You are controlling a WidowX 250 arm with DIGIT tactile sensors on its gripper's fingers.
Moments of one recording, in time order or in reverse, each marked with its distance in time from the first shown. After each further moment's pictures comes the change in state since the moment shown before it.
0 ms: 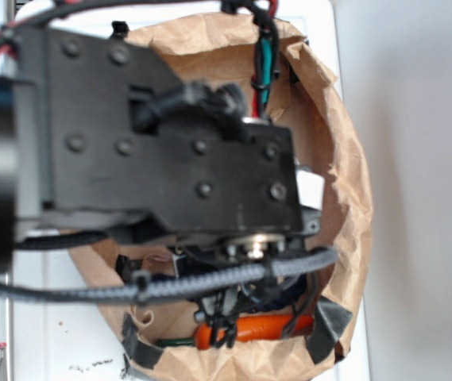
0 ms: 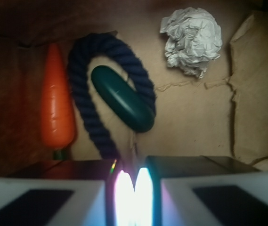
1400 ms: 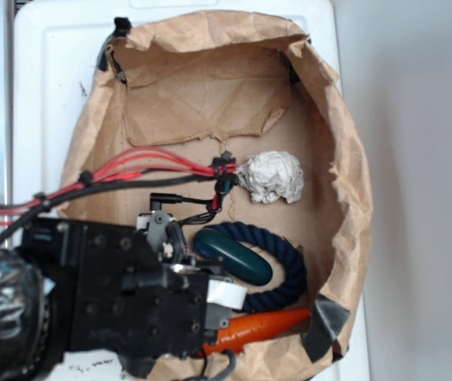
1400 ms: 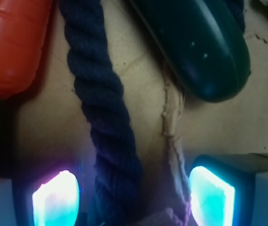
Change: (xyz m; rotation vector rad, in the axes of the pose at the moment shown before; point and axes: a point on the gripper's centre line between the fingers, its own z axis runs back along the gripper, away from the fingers) arm -0.055 -0.038 -0.082 0.012 0.071 -0.274
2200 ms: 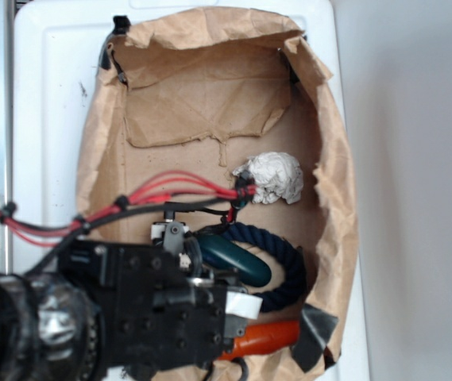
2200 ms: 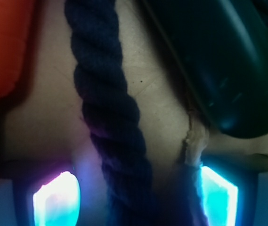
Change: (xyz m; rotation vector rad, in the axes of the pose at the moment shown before) arm 0.003 -0.014 -0.021 -0.015 0.032 -0.015
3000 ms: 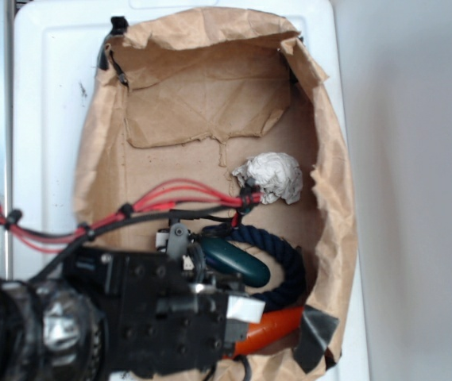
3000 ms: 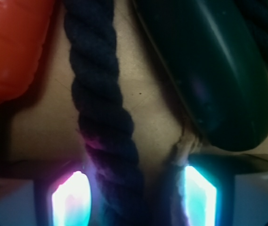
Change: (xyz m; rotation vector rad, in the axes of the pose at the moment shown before) arm 0.002 0.006 0.002 -0.009 -0.011 -0.001
